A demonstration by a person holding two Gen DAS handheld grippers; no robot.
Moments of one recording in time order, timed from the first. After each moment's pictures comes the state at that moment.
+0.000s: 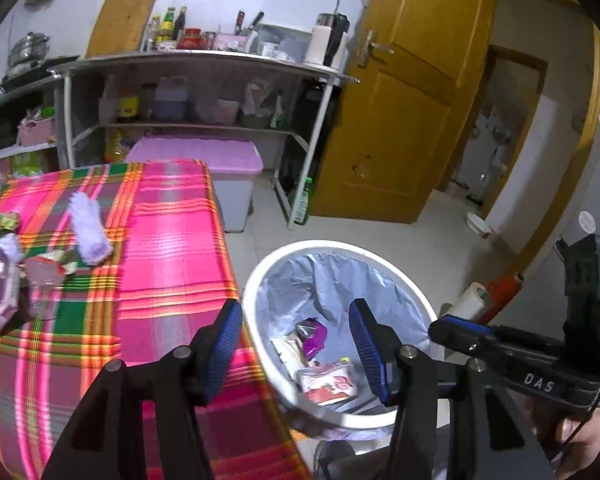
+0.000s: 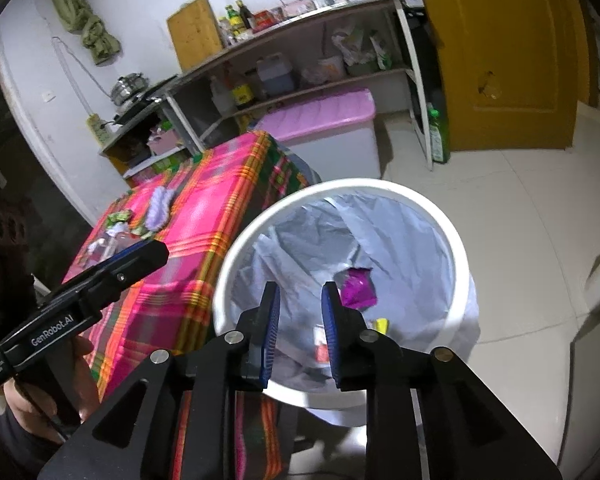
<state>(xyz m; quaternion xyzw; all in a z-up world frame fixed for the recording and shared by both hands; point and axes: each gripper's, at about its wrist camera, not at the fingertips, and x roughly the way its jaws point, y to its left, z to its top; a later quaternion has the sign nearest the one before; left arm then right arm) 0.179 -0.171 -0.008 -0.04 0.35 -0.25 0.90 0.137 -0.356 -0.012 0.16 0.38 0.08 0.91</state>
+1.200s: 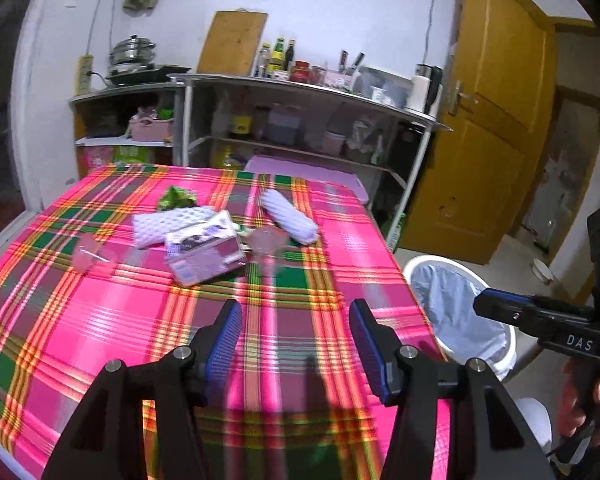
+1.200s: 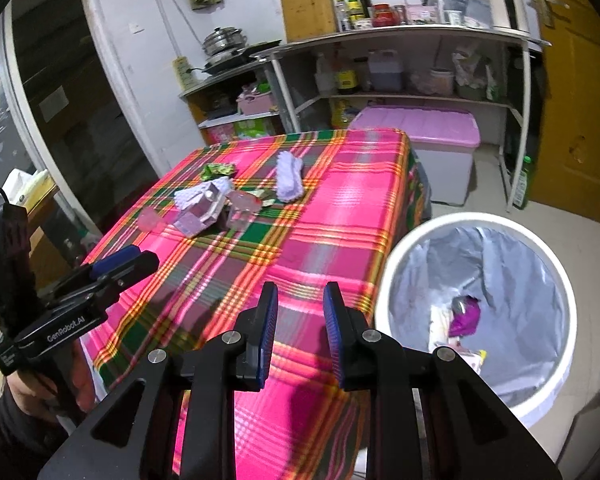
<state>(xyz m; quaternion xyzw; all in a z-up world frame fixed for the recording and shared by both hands) 0.113 0.000 0.004 -0.07 0.31 -0.10 0.94 0.146 -0.220 0.018 0.06 0.38 0.21 0.90</state>
